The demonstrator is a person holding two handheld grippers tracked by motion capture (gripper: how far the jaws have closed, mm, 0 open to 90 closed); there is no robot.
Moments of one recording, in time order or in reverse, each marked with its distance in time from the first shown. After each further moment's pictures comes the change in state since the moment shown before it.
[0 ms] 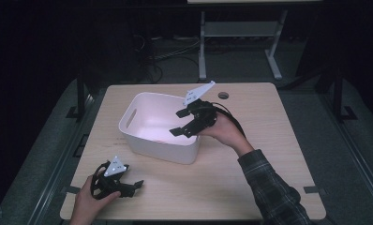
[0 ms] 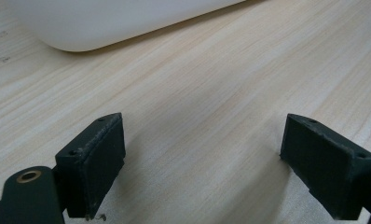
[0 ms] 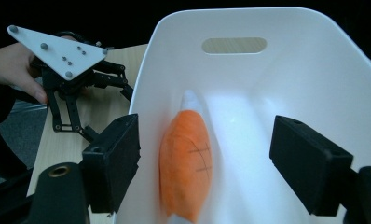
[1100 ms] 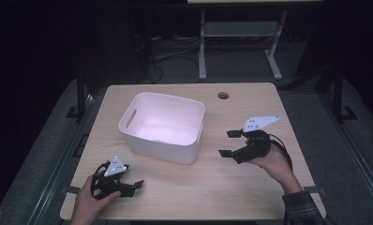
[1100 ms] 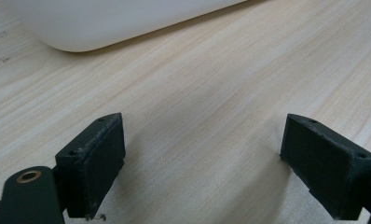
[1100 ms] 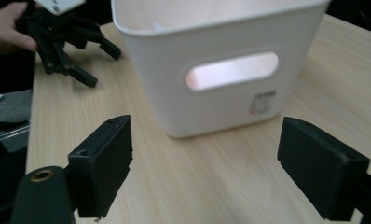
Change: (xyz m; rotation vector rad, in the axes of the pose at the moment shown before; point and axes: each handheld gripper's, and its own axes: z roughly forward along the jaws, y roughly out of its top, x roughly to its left) left arm 0.000 0.000 0.000 0.000 0.001 0.000; right arm 0.025 -0.140 -0.086 -0.089 -0.161 0.173
